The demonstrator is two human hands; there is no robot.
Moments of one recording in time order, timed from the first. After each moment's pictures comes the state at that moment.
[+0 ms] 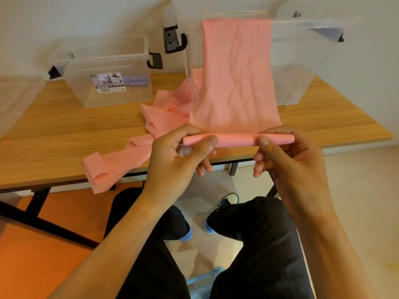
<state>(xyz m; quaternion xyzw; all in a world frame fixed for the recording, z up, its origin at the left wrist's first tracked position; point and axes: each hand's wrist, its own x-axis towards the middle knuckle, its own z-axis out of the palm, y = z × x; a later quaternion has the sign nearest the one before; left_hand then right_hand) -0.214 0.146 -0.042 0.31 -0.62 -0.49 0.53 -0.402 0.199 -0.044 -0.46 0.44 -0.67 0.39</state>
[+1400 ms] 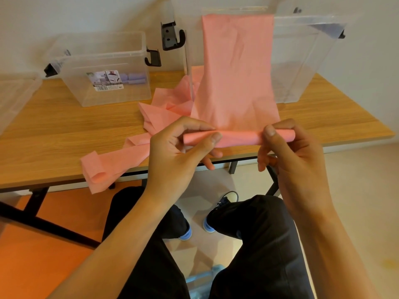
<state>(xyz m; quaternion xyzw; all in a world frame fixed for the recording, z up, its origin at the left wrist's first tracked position) -0.223 0.142 -0.043 0.28 -0.61 -0.48 0.57 -0.402 0.194 -0.041 -0.46 0.46 -0.67 0.36</state>
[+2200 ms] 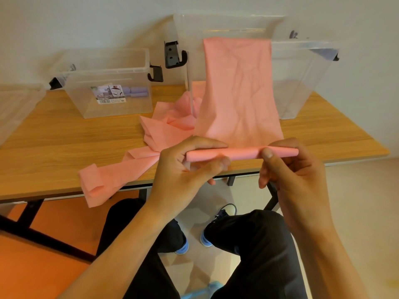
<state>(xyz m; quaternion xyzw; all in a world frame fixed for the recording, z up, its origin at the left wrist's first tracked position) -0.225 0.139 -0.041 0.27 -0.63 -0.51 0.53 -0.406 0.193 -0.042 -0.46 0.45 -0.68 0.35</state>
